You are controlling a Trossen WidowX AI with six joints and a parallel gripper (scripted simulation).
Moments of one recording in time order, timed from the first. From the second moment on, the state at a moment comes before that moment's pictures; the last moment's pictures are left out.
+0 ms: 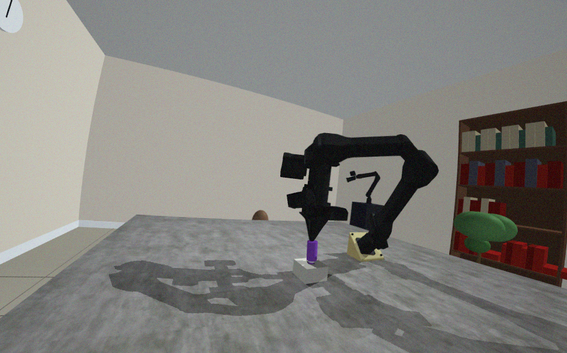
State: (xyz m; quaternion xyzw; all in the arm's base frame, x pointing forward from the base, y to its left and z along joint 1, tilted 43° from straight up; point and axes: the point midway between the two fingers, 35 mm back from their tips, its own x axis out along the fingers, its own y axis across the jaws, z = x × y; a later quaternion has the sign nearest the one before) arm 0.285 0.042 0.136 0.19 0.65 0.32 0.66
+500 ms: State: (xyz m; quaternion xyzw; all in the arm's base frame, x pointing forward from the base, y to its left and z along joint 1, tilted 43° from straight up) arm 0.285 -0.017 0.202 0.23 0.61 0.24 0.72
